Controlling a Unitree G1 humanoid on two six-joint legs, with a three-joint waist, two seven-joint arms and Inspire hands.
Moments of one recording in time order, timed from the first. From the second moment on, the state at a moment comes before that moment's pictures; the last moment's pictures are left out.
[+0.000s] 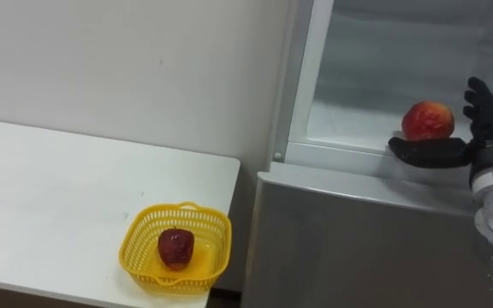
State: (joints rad) left arm 0.27 0.29 0.04 1.08 0.27 0.16 -0.11; right arm -0.70 -0.66 -0.03 0.64 0.27 0.04 -0.19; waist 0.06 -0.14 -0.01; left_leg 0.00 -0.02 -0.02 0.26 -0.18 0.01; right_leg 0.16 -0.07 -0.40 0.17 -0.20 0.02
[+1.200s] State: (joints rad) left arm 0.29 0.29 0.03 1.04 0.27 0.20 -0.12; right arm -0.77 -0.70 -0.02 0.76 0.34 0.06 -0.13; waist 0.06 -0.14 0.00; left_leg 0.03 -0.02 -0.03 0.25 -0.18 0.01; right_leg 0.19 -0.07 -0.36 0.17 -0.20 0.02
